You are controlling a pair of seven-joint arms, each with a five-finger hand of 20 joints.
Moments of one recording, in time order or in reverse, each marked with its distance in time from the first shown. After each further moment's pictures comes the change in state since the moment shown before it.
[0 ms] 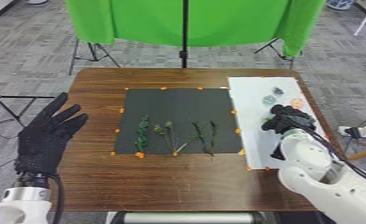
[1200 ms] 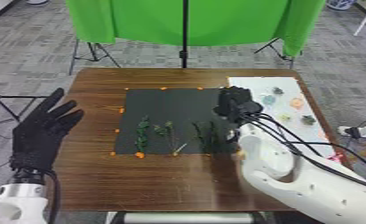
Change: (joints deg) left arm -0.7 1.4 -1.2 0.2 -0.3 0.1 0.8; right arm 19.2 -9.5 -22.2 0.8 -7.2 13.2 -12.6
